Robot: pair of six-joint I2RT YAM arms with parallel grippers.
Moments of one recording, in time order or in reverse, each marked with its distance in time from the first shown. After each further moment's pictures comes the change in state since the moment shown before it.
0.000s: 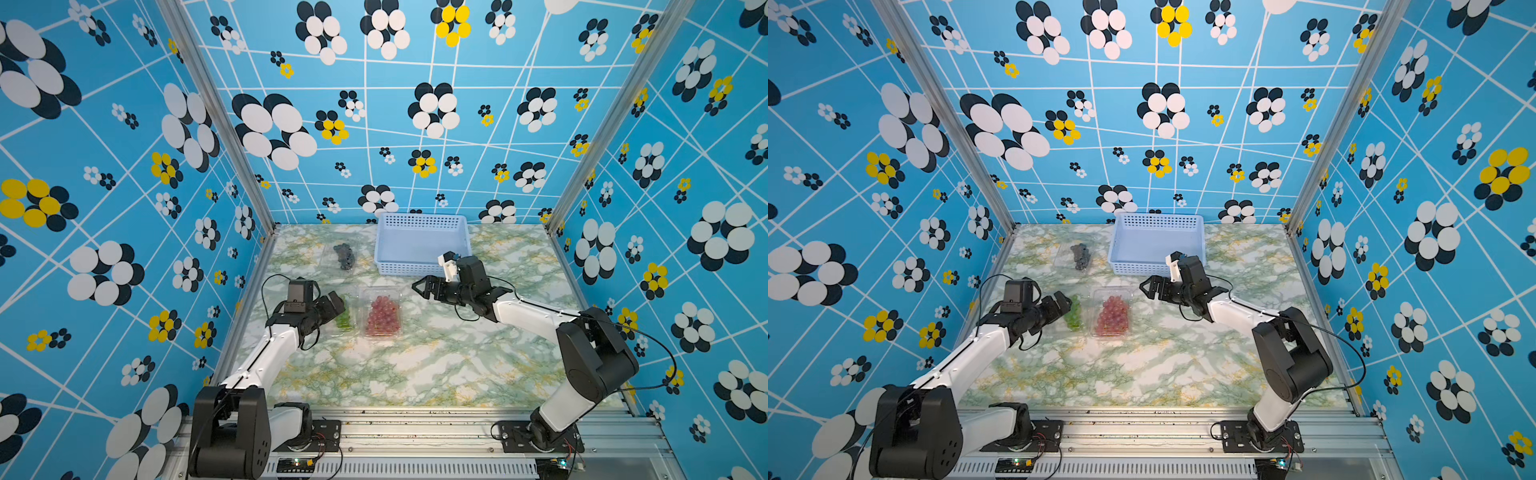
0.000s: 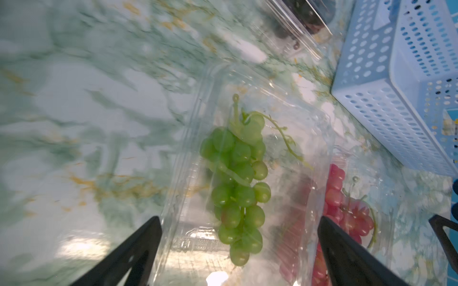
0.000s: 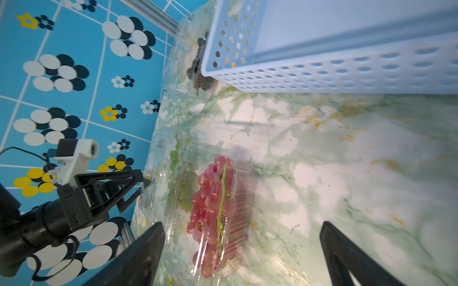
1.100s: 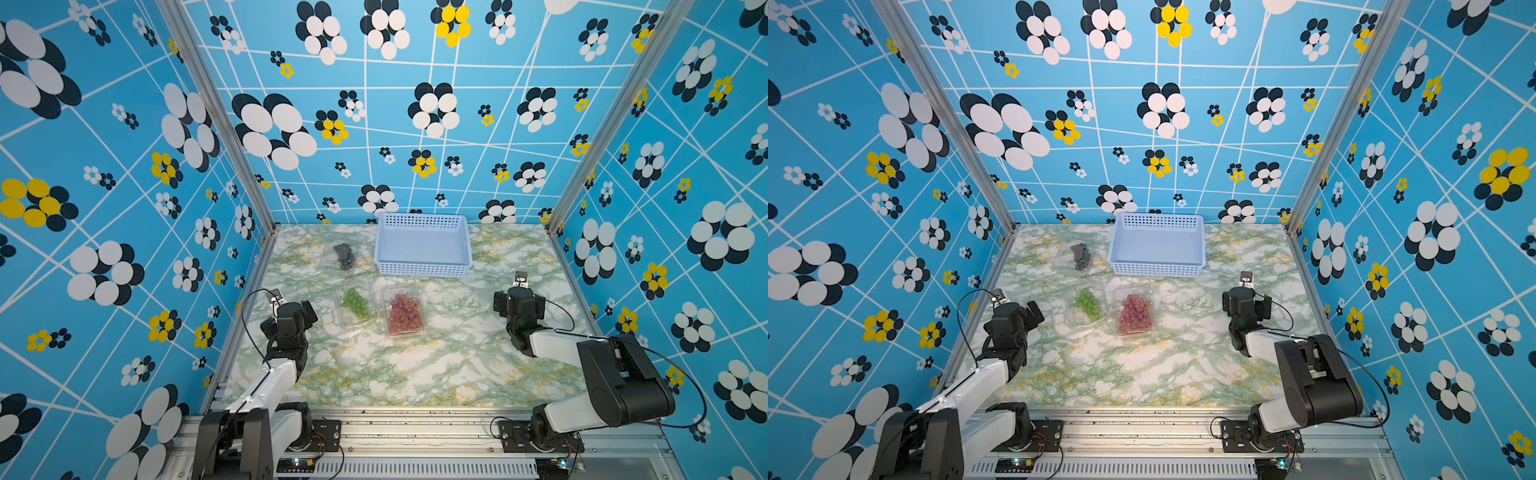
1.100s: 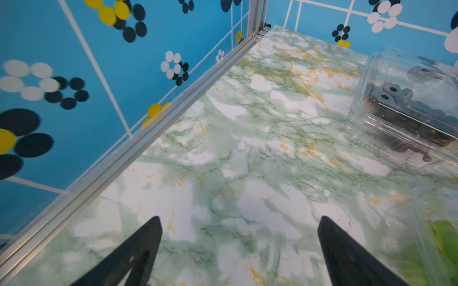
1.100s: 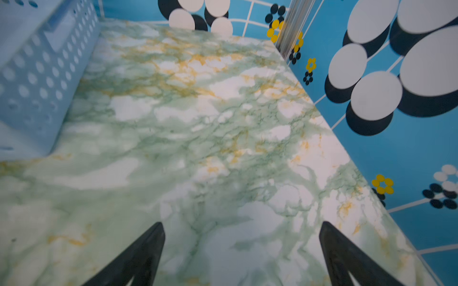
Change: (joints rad) left arm 0.141 -0.098 -0.386 0.669 -0.535 0.344; right arm -0.338 -0.167 -0.571 0.526 0.869 -0.600
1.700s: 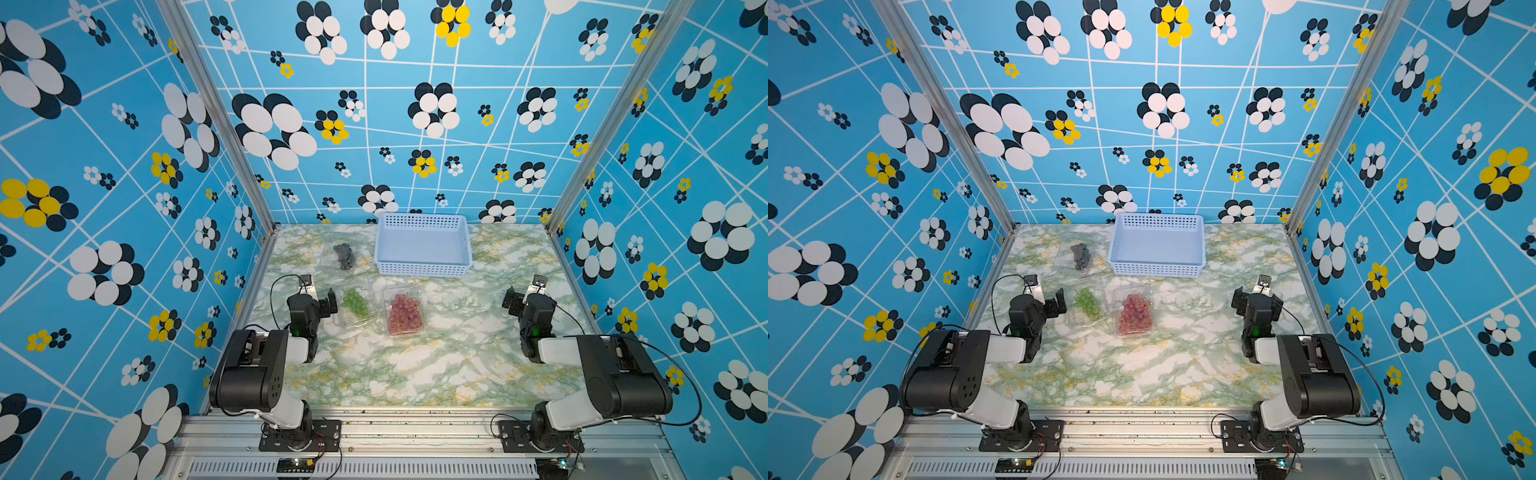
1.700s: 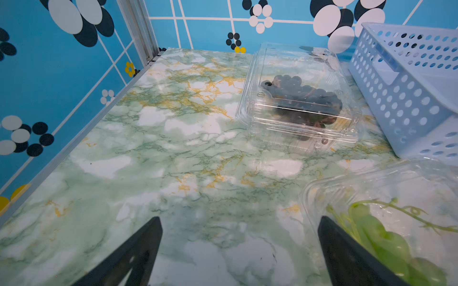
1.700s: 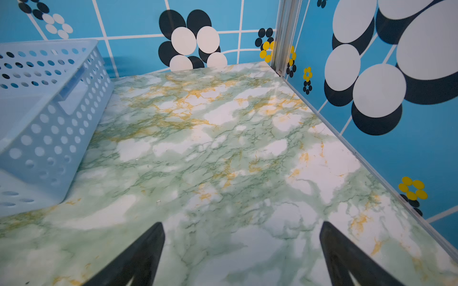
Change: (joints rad) left arm -0.063 0.407 0.065 0.495 0.267 0.213; right arm -0.117 0.024 -0.033 0.225 -0.146 0.064
